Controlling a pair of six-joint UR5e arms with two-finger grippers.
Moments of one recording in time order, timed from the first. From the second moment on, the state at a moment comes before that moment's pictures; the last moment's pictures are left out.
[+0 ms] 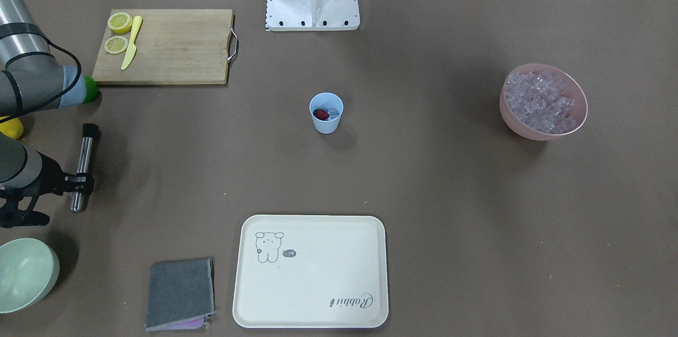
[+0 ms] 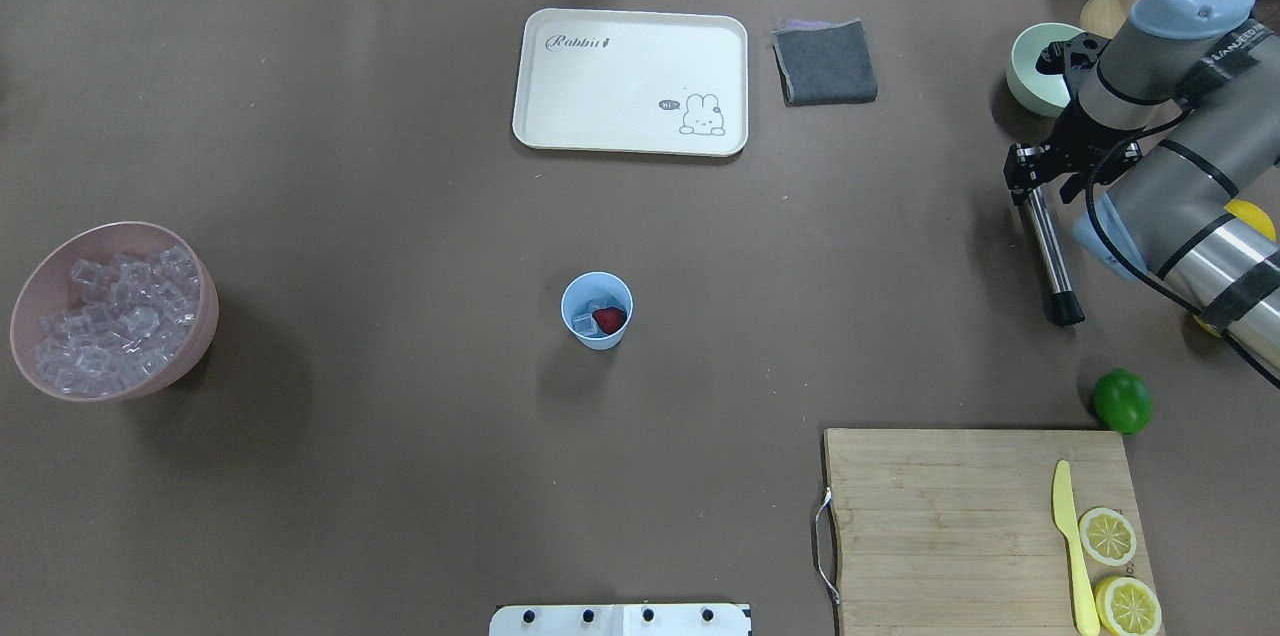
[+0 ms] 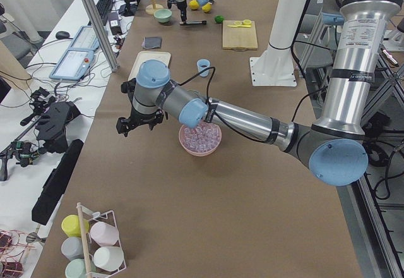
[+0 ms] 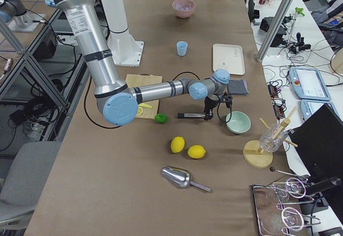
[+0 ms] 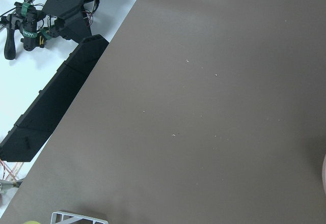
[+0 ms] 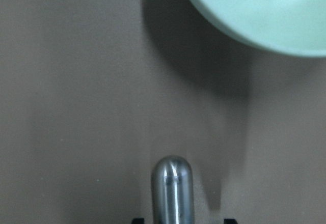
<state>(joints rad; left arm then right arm) -1.53 -1.72 -1.73 -1.85 -2.32 0.60 1.02 -1.21 1.36 -1.39 2.20 0.62</state>
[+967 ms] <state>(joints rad) -1.53 -1.75 -1.71 -1.85 -2.31 0.60 1.02 -1.21 1.39 -1.39 2.20 0.63</state>
